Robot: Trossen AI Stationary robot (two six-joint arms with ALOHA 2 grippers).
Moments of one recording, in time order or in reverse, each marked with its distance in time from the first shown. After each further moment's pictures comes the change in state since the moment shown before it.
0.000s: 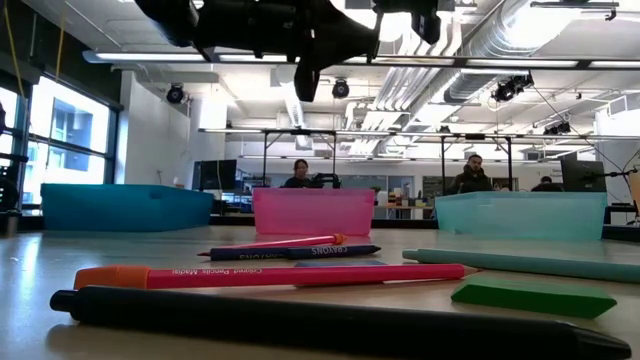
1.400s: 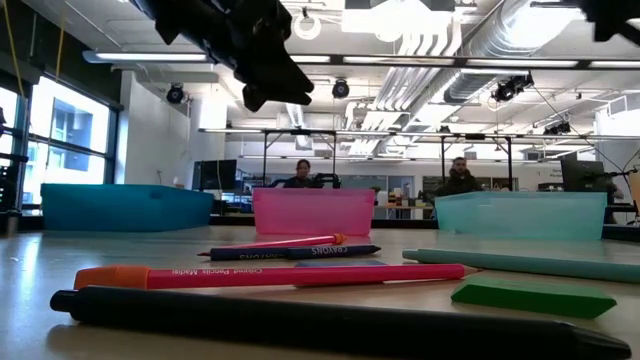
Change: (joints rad) left arm 0.114 -0.211 0.000 -0.655 -0.007 0.241; right arm 0.695 0.002 -0.002 -0.763 0.330 0.870
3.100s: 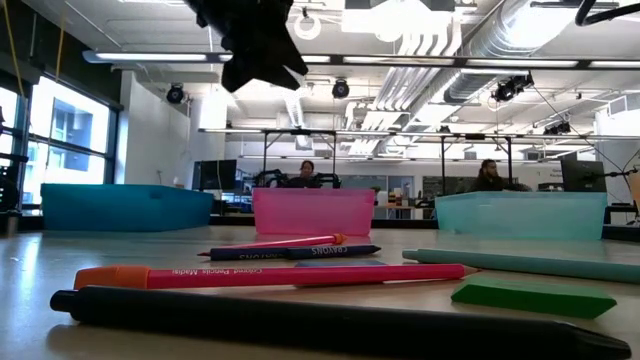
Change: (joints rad) left arm -0.142 0.001 0.163 -0.299 -0.224 -0.305; right arm 0.309 0.003 -0.492 0.544 -0.271 0.476
